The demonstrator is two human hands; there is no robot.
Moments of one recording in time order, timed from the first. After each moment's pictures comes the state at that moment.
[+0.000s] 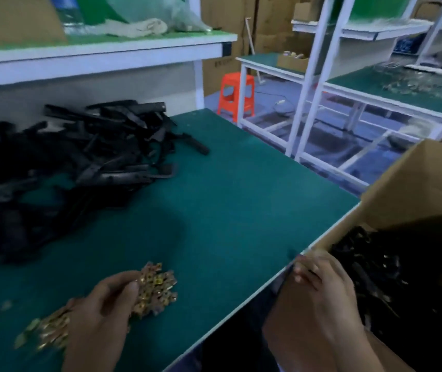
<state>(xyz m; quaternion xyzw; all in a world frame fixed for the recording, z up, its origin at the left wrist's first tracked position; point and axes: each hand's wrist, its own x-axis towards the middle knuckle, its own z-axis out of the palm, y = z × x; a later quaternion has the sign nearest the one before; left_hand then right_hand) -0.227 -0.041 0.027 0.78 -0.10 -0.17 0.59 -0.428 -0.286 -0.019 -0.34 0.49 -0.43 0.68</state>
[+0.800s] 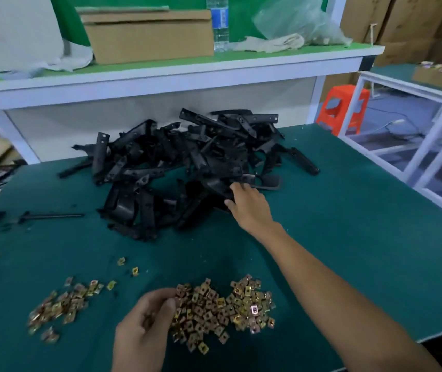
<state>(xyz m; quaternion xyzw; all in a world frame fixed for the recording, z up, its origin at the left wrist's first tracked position) -0.185 0.037 0.003 0.78 0.04 -0.07 0.63 -0.054 -0.242 0.001 -0.97 0.13 -0.15 0.16</state>
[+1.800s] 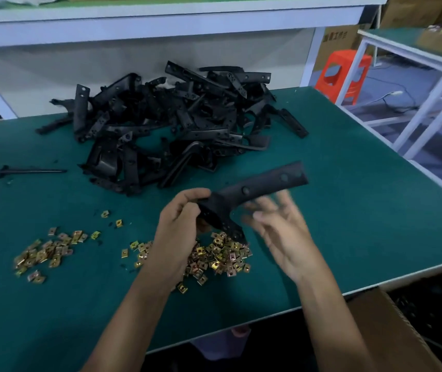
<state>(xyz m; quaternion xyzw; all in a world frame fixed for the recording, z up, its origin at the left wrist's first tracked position) -0.172 -0.045 0.038 0.69 -0.07 -0.16 0.70 -0.242 -0.218 -0.002 -0.52 0.11 -0.18 0.83</state>
